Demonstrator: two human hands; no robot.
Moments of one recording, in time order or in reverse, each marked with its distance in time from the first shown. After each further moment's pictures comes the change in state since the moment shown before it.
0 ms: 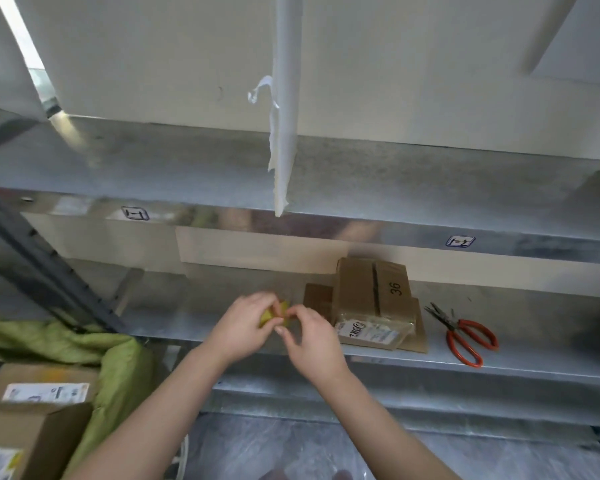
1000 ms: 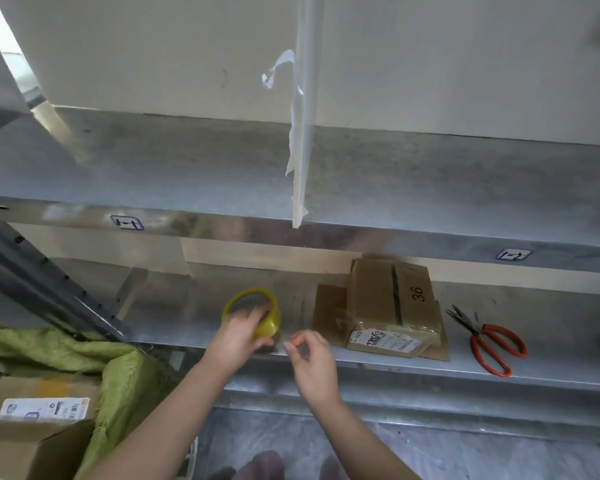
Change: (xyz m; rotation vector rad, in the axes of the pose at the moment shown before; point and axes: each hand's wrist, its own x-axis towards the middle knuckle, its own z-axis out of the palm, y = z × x) left_hand -0.002 -0.077 0.047 0.110 -0.115 -0.286; right_hand 0.005 0.023 0.069 0.351 0.105 0.292
